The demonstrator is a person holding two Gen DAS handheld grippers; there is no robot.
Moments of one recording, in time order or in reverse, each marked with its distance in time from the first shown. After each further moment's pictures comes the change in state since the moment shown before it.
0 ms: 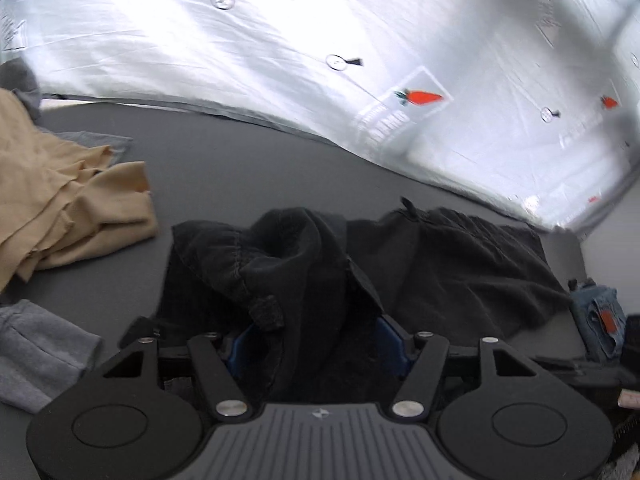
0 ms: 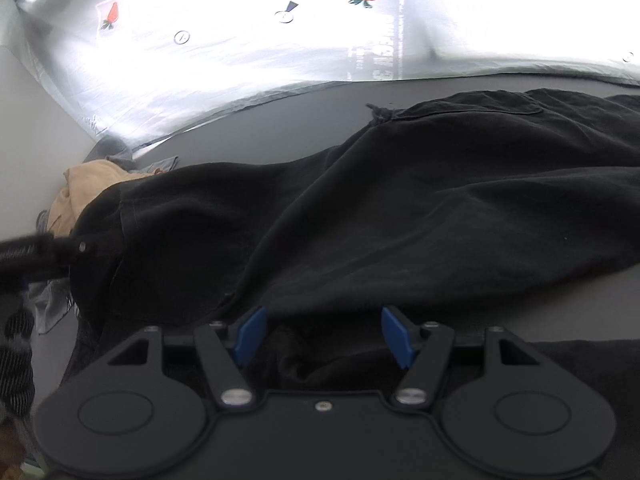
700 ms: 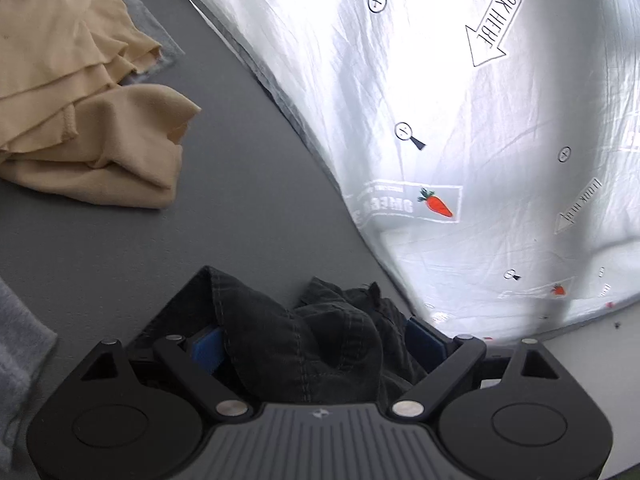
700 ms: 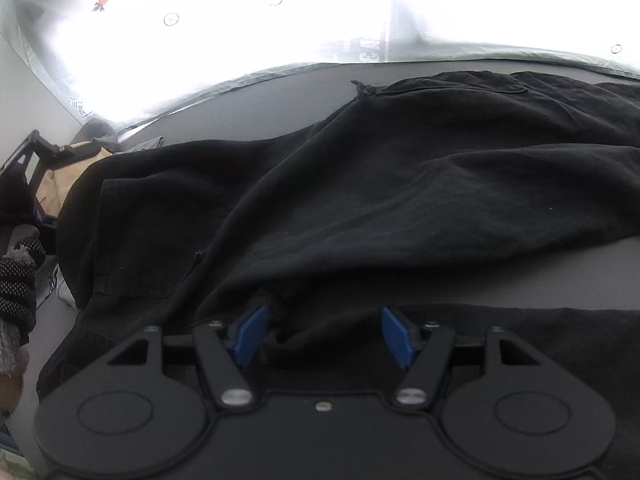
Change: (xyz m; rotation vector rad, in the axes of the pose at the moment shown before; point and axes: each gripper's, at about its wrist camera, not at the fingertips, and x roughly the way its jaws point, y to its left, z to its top) left arm 0.045 0.154 0.029 -0.582 -0.032 -0.425; right arm 0.008 0.000 -0.017 -0.026 0.039 -0.052
